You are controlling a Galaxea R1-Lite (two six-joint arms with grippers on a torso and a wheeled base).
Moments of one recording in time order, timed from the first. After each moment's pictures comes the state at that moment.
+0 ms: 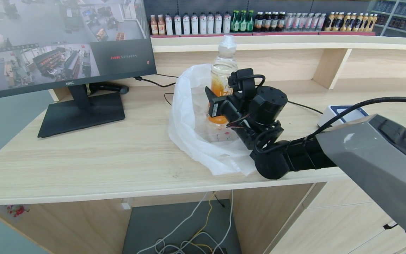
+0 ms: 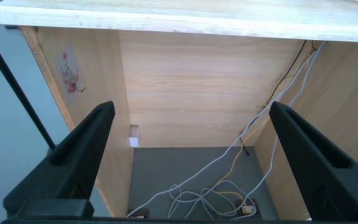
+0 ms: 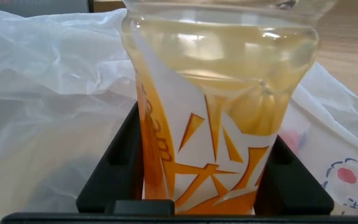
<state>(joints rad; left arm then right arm) 0.00 0.00 0.00 0.00 0.00 0.00 0.60 2.29 -1.54 -1.12 -0.17 -0.11</state>
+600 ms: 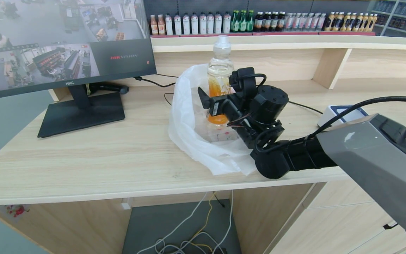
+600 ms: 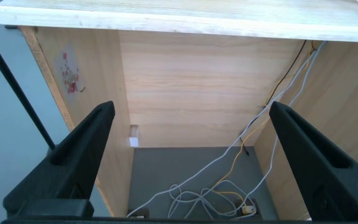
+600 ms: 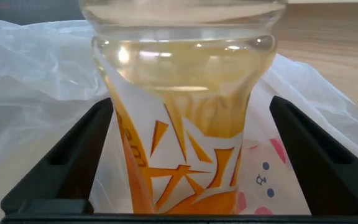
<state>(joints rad) 0.00 0.00 0.00 0.00 0.00 0.00 0.60 2.29 -1.55 -1.12 -0.17 -0.11</state>
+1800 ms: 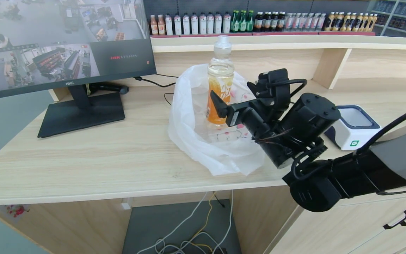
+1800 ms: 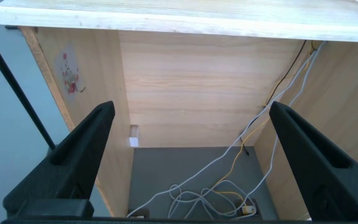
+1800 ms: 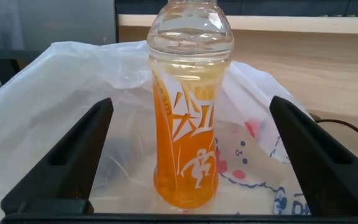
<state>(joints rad) 0.00 0.00 0.00 0.00 0.00 0.01 0.64 2.04 -1.07 -1.39 -0.17 -0.15</state>
